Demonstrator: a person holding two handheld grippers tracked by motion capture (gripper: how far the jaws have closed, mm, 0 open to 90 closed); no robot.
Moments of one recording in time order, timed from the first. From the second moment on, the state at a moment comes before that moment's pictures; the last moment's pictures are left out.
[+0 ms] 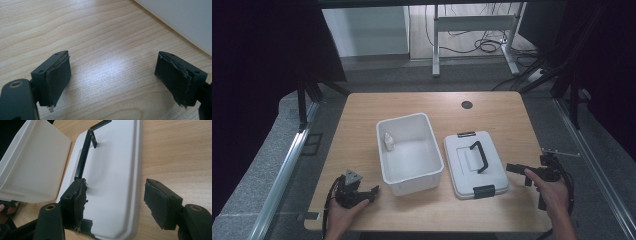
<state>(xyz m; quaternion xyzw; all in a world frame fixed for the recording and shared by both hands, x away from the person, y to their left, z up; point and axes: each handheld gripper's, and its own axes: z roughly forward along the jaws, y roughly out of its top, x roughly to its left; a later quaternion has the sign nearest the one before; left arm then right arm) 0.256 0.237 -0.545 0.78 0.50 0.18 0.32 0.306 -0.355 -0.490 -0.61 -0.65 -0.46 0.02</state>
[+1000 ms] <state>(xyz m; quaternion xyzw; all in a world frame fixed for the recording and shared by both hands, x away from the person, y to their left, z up) 0.256 0.237 -0.545 0.78 0.50 0.18 0.32 0.307 -0.361 -0.483 -0.62 -0.65 -0.44 0.05</state>
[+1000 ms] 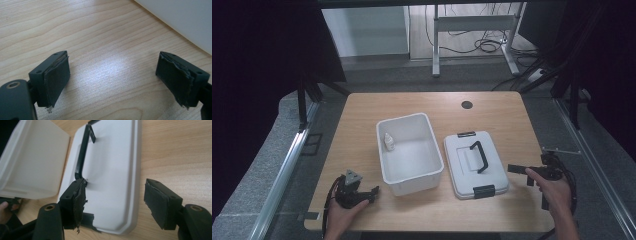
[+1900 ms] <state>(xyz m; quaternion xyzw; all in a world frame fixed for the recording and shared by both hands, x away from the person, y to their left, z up) 0.256 0.237 -0.545 0.78 0.50 0.18 0.32 0.335 -0.324 -0.447 -0.60 -0.70 -0.39 0.08</state>
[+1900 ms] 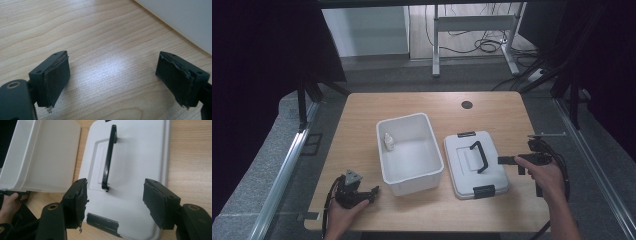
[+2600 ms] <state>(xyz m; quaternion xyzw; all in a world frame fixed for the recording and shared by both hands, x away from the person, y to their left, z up) 0.256 0.237 -0.545 0.78 0.50 0.18 0.32 0.358 -0.281 -0.424 -0.58 -0.73 -0.35 0.12</state>
